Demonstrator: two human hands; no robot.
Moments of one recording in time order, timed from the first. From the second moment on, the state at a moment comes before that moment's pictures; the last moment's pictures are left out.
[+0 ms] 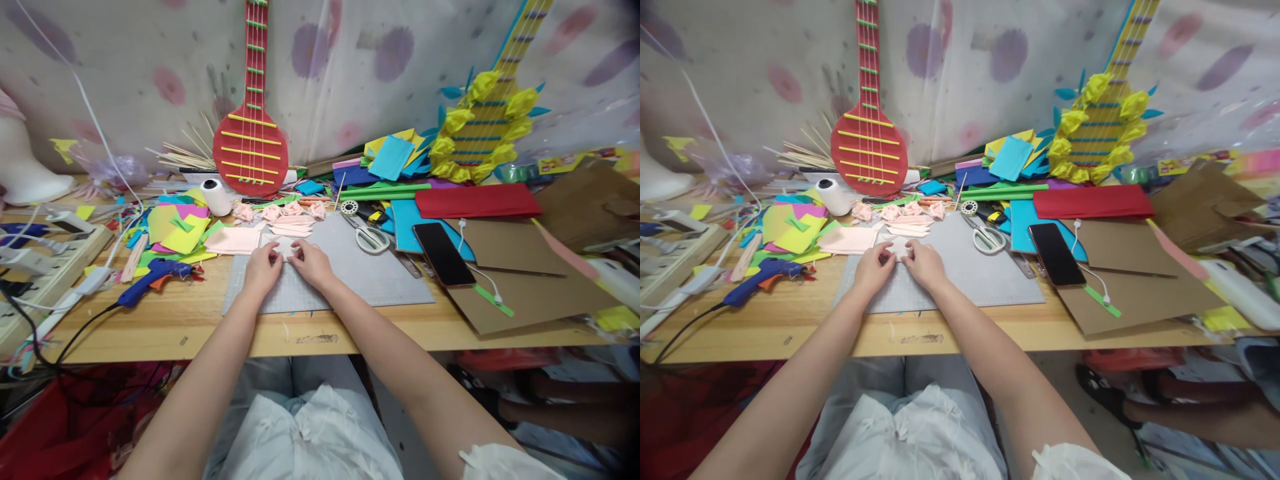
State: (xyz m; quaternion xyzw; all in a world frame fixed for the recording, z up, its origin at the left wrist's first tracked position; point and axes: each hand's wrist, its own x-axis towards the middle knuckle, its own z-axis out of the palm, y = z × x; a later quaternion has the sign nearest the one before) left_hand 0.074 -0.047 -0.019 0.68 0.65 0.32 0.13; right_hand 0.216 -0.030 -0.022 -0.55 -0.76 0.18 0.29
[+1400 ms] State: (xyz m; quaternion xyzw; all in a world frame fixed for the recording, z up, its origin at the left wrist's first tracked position) left_hand 0.081 -0.053 -0.016 0.69 0.68 0.26 0.00; right_hand 0.209 -0.033 -0.023 -0.54 -0.81 0.06 0.21
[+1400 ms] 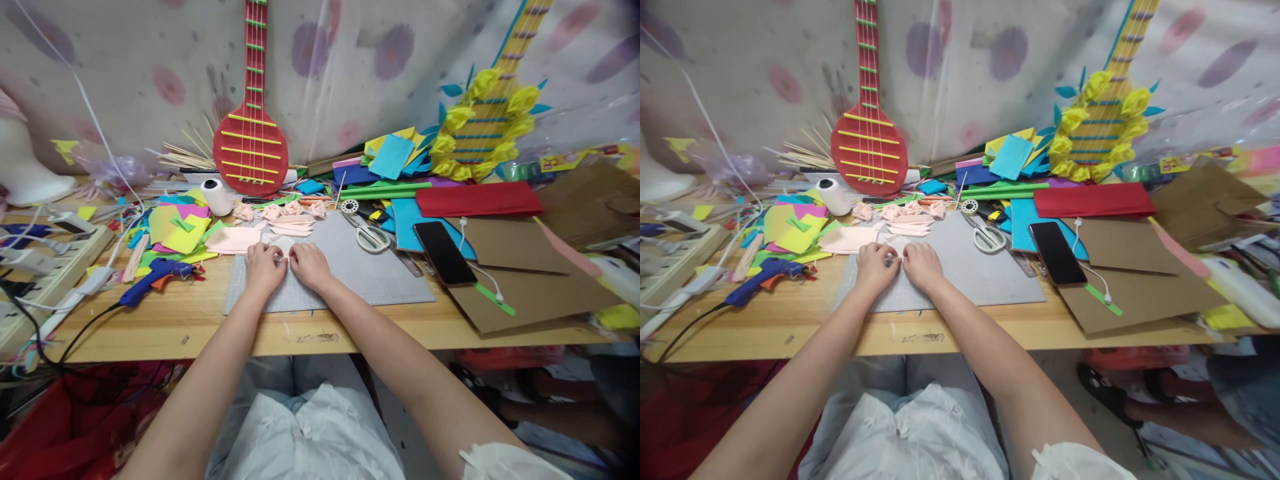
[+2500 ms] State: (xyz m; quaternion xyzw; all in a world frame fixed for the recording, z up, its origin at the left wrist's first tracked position) left_hand 0.023 -0.010 -0.003 0.82 0.56 0.13 0.02; right_hand 0.216 -0.034 -0.019 -0.53 -0.81 0.08 0.25
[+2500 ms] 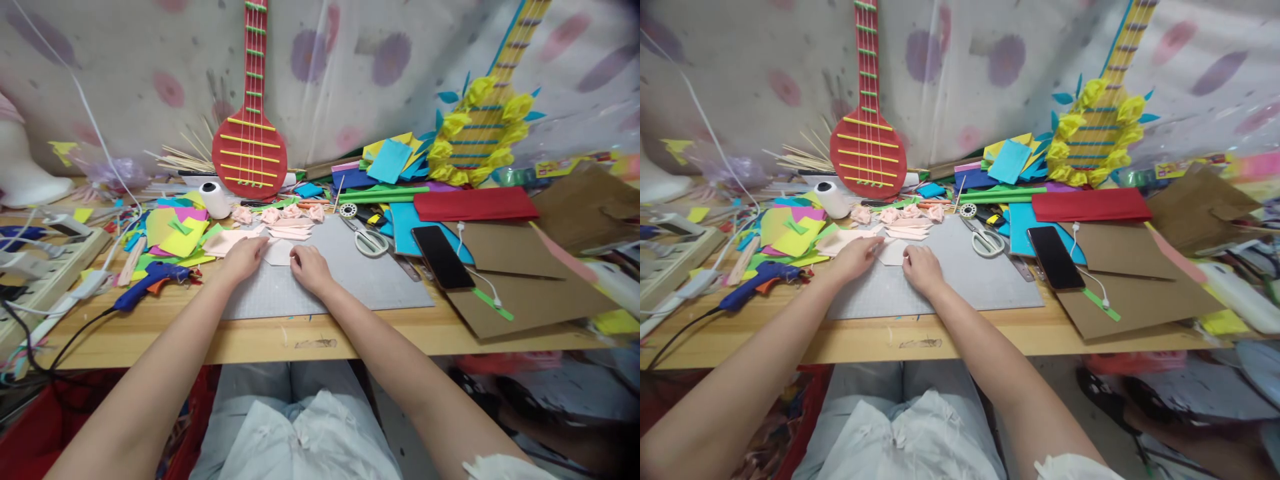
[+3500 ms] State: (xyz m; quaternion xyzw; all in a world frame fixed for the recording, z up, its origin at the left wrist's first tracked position) left_hand 0.055 -0.036 -0.011 0.79 0.59 0.18 0.01; right_hand 0.219 -0.023 -0.018 -0.47 -0.85 0.02 0.22
